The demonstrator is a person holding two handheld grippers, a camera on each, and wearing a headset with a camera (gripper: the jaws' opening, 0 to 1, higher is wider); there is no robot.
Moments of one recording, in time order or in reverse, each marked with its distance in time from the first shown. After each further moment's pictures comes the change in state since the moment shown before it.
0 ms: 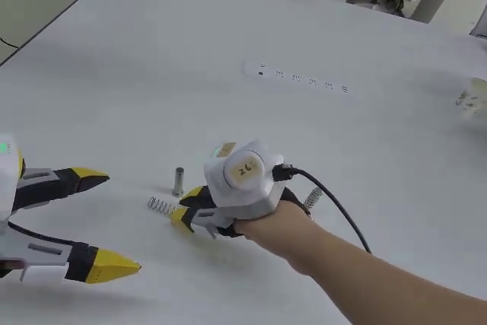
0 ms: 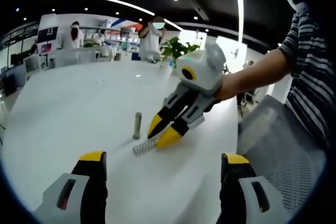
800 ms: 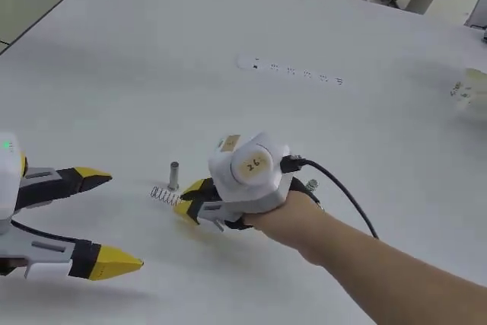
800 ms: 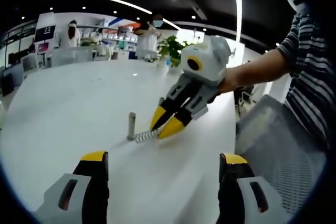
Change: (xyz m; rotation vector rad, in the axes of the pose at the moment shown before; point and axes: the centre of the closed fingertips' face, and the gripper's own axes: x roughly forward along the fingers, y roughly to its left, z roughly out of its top) left arm 0.010 -0.008 0.001 0.001 0.007 -0.030; right arm -0.029 -0.001 0.002 -0.070 -0.013 0.008
